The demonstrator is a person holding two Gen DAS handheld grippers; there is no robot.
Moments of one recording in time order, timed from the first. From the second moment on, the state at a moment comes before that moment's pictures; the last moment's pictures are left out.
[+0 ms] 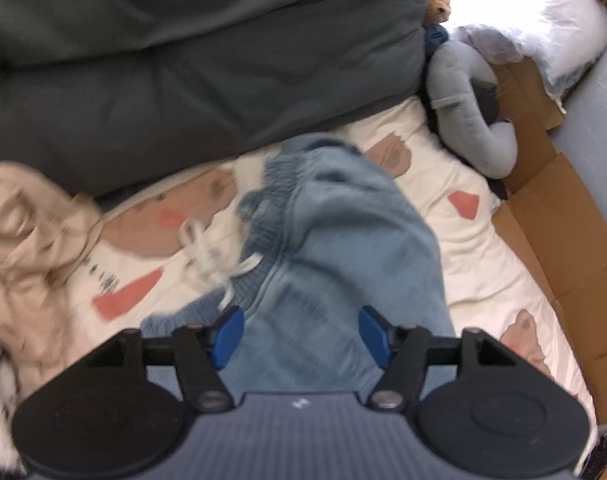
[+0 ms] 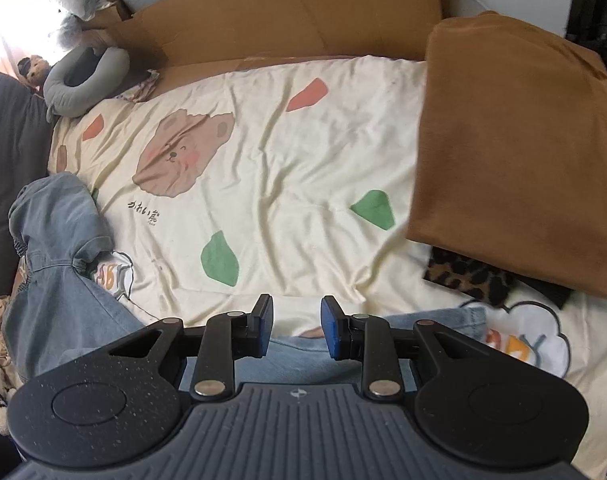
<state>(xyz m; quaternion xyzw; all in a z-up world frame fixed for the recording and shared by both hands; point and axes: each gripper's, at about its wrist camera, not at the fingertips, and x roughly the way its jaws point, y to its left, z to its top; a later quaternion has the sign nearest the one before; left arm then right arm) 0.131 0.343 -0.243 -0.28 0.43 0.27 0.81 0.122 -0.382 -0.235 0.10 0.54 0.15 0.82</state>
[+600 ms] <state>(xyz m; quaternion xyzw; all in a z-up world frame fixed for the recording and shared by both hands) 0.276 0.368 -0.272 -0.21 0.44 0.27 0.83 0.181 -0.307 -0.285 0.11 0.54 0.20 0.81</state>
